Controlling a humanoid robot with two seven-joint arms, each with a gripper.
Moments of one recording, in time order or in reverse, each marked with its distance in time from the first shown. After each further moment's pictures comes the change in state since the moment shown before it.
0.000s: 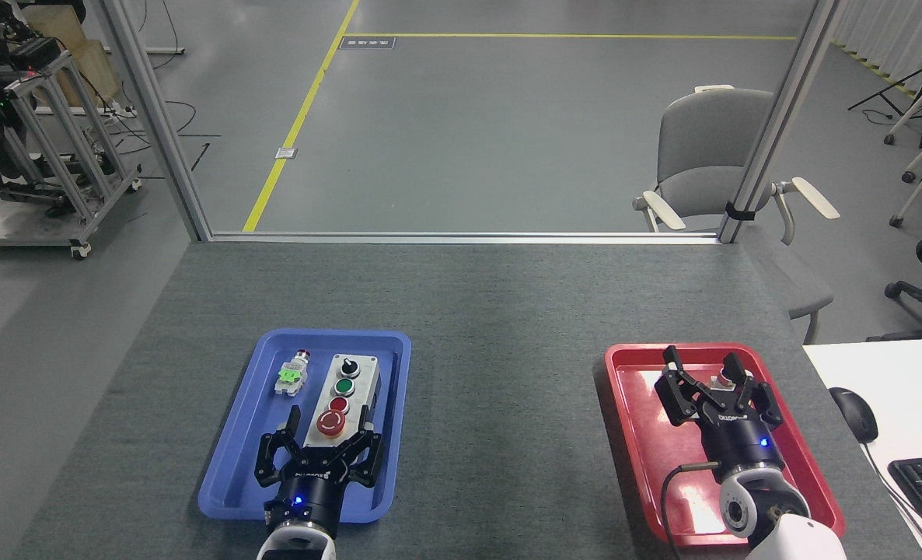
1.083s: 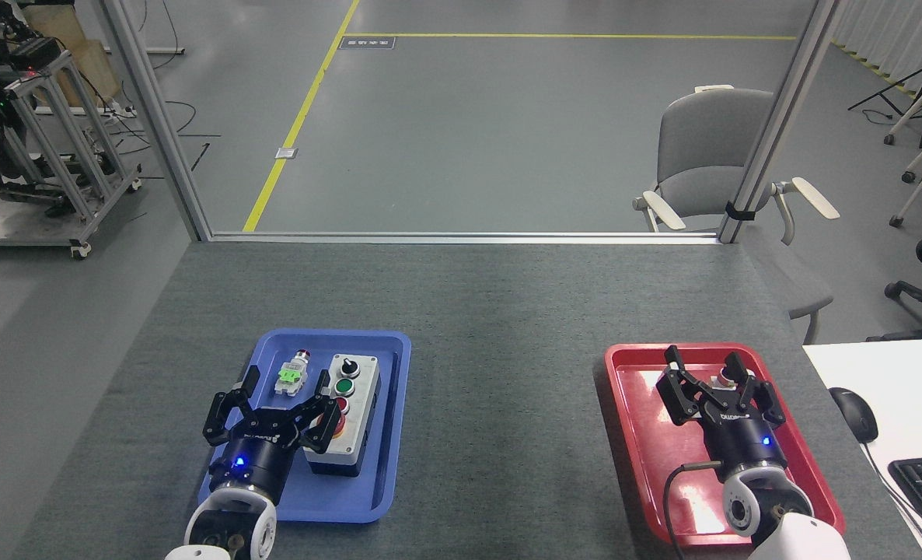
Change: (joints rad) left arm -0.023 0.082 0.139 -0.141 0.012 -0.207 -0.141; right arm -0.002 -0.007 0.000 0.000 -0.001 0.000 0.000
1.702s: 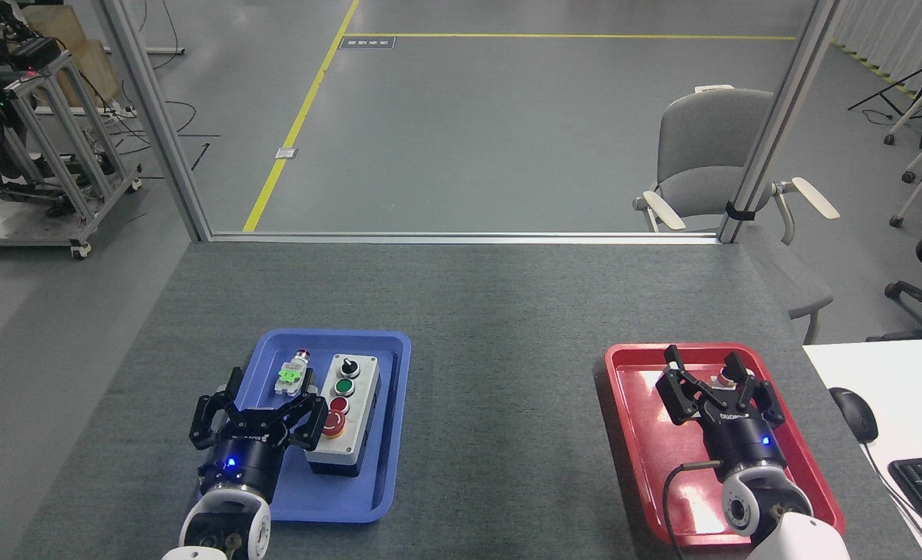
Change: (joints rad) left arm 0.005 0.011 -0.001 -0.007 -0.009 0.081 0.000; right arm -0.001 0.001 0.000 0.000 0.001 0.001 0.000
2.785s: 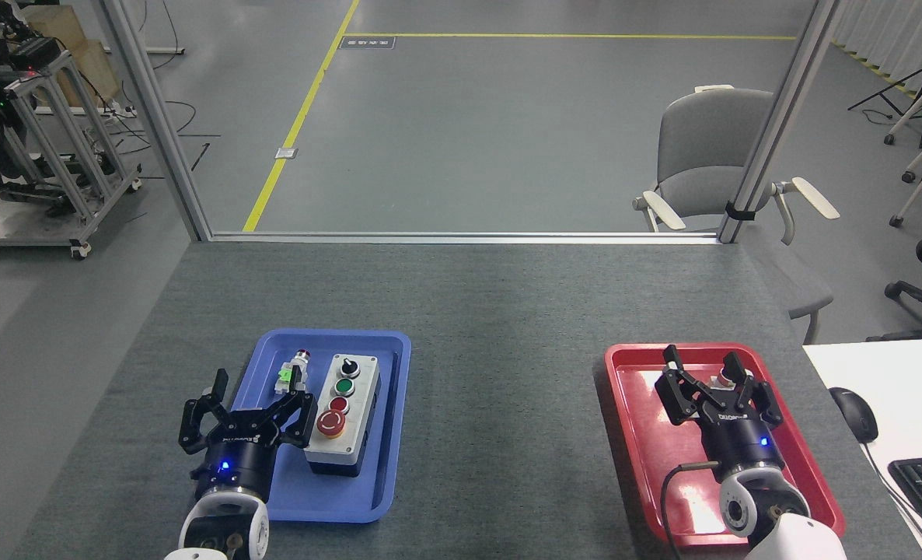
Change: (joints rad) left arm 0.001 -0.003 0.004 0.017 0.000 0.073 0.060; right arm 0.001 0.007 -0.001 0.000 0.000 0.000 0.000
